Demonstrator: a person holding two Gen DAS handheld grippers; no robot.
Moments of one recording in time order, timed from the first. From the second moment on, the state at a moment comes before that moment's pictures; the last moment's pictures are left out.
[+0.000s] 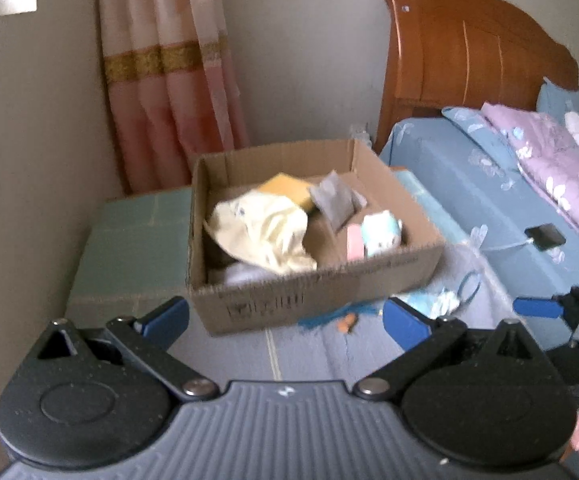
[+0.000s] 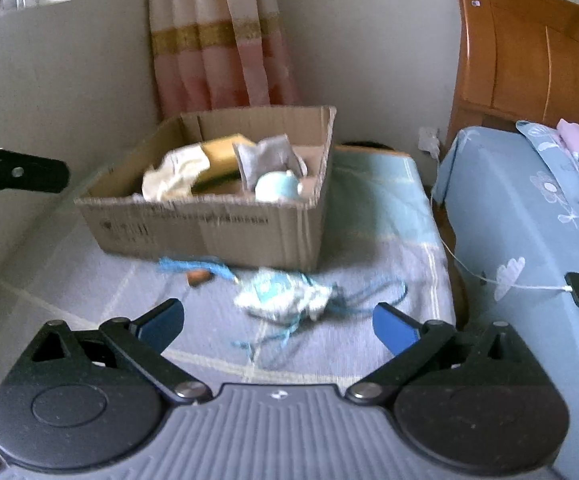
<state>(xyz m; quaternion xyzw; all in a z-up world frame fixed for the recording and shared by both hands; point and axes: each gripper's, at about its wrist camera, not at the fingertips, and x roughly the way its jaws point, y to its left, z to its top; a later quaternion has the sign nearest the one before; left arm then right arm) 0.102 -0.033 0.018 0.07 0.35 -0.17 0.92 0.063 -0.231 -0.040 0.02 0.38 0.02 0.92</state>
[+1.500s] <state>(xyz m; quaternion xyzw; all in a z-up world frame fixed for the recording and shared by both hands) 0.144 -0.120 -0.089 0.06 0.40 -0.19 0.89 0.067 -0.250 -0.084 0.05 0.43 0.02 0.90</state>
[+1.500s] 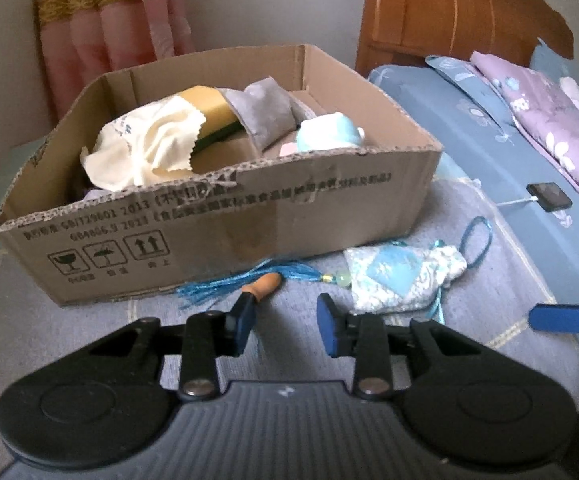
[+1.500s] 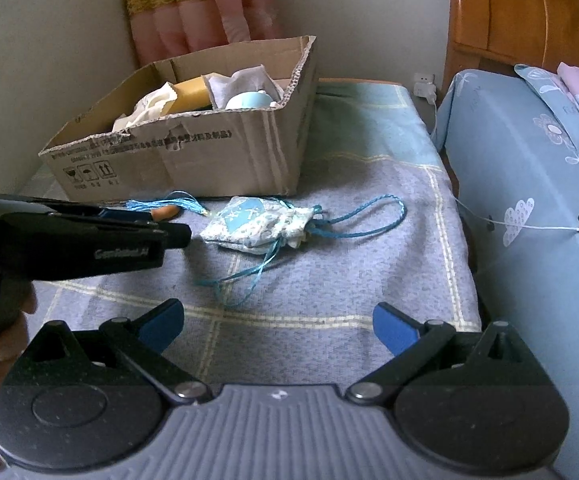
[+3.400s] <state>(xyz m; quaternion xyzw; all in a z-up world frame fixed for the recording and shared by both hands) 0.133 -0.072 -0.065 0.06 0.41 -0.16 0.90 0.113 -0.216 -0.077 -0.13 0.39 0.13 0.90</state>
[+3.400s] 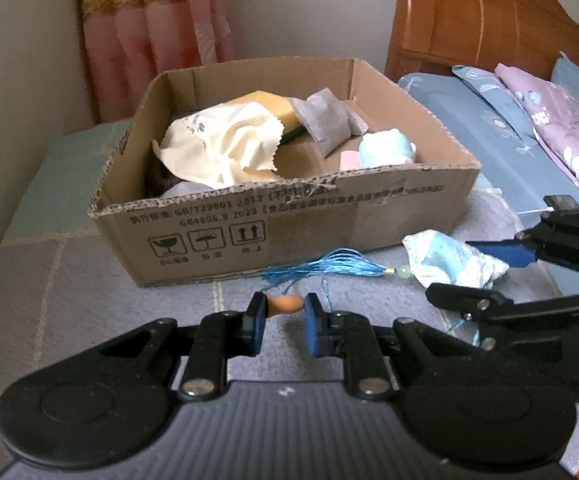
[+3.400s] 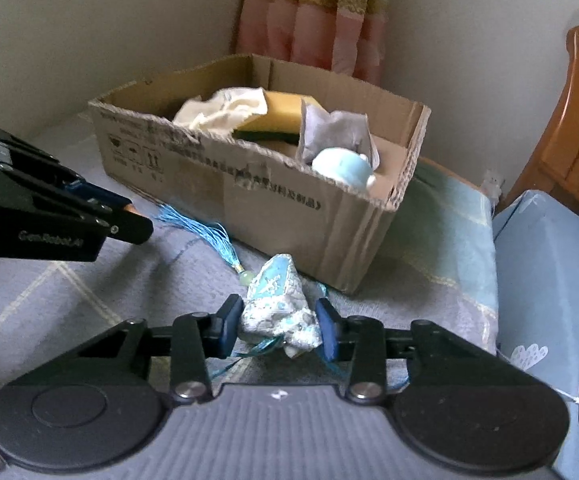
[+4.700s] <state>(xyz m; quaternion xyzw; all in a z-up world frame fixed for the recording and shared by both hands) 0.102 -0.035 -0.010 0.09 0.37 -0.20 0.91 0.213 -0.198 0.050 -0.06 0.33 0.16 0.93</state>
